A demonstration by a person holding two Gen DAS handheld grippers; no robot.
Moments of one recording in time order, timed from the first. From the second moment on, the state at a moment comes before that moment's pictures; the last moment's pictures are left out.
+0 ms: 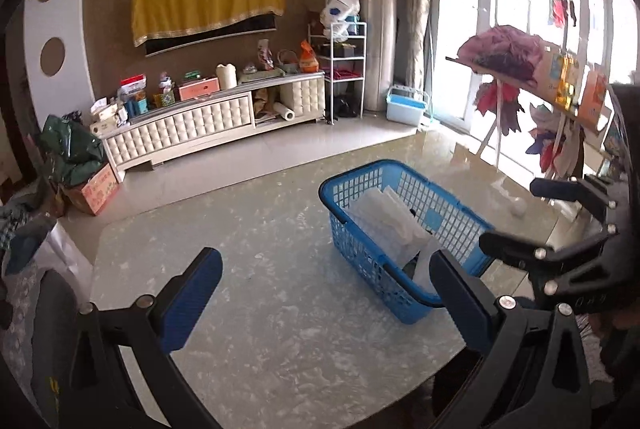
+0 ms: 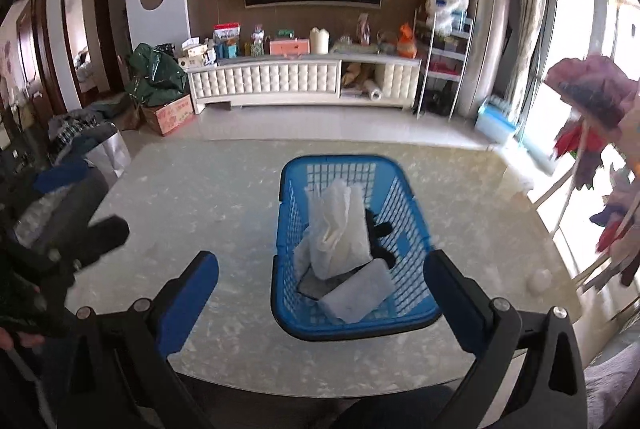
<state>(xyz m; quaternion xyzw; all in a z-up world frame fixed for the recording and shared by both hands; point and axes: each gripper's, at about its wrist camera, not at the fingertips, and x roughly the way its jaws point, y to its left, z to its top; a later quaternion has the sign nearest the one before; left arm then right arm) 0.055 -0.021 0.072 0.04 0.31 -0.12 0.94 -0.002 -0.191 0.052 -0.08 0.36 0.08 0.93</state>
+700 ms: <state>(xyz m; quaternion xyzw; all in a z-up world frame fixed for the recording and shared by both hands) 0.025 -0.030 0.080 0.03 0.30 -0.12 0.95 -0.021 -0.195 0.054 -0.06 0.33 0.09 0.94</state>
